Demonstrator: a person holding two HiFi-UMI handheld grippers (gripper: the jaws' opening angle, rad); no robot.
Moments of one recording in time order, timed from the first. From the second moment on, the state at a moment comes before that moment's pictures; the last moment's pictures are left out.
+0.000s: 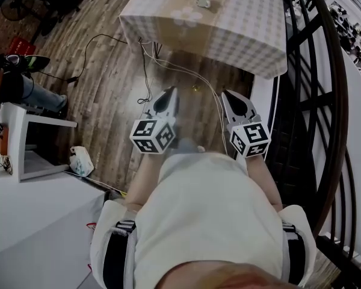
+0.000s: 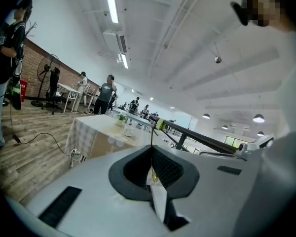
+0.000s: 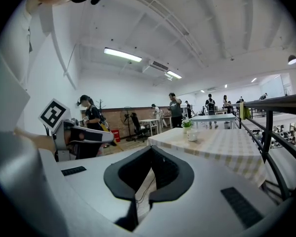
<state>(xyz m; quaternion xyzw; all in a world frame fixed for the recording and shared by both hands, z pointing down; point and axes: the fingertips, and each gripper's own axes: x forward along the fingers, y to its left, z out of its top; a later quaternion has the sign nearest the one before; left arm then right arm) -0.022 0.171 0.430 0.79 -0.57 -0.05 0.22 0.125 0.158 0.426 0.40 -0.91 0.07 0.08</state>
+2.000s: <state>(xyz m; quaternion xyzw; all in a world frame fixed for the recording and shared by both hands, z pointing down) -0.117 -0.128 0.413 0.83 -0.52 -0.04 0.22 0.029 -0.115 0.414 0.46 -0.88 0.08 0.07</state>
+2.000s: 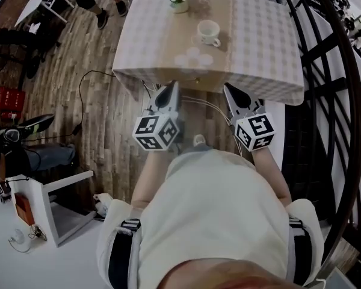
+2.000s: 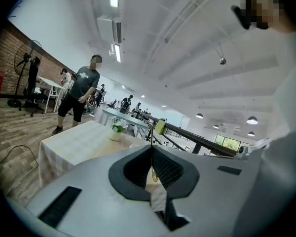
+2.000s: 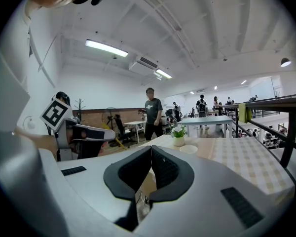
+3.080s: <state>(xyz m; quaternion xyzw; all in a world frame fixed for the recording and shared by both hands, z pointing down) -0.115 -0.260 0.448 0.83 -0.50 -0.03 0.24 0.028 -0.236 0.440 0.47 -0.87 0.07 0.08</state>
